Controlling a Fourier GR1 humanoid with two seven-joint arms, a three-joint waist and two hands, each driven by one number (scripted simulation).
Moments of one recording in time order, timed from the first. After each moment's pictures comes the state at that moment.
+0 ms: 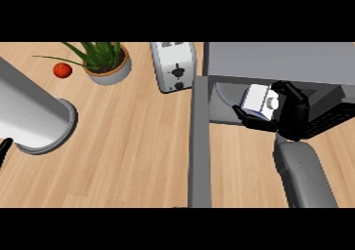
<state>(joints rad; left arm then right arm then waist) 0.26 0.08 0.37 -2.10 0.45 -0.51 0.04 -0.43 -0.04 -0.19 -1.10 0.13 -0.38 -0.79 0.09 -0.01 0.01</state>
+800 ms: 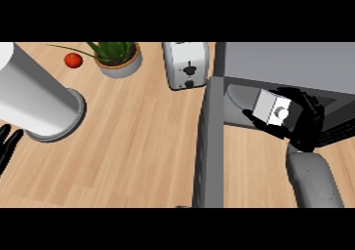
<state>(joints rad) 0.20 0.10 0.33 -2.10 0.38 -0.51 0.05 -0.34 -0.07 -0.21 -1.18 0.26 -0.53 -0.87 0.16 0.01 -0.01</state>
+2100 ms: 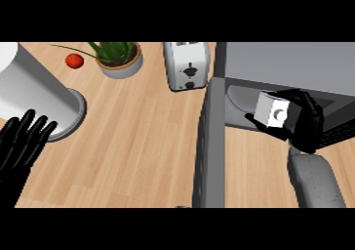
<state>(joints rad) 0.14 0.06 0.21 -2.08 0.30 -0.51 0.07 -0.33 -0.08 -0.21 -1.18 0.22 -0.42 -0.81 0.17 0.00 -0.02</state>
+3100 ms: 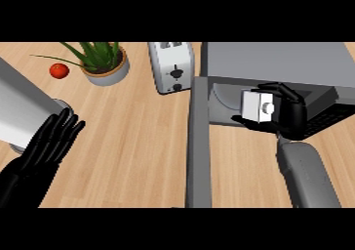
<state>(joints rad) 0.12 0.01 0.10 -2.05 0.20 -0.48 0.08 -0.43 -0.07 -0.19 -1.06 0.13 -0.20 -0.73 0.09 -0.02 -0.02</state>
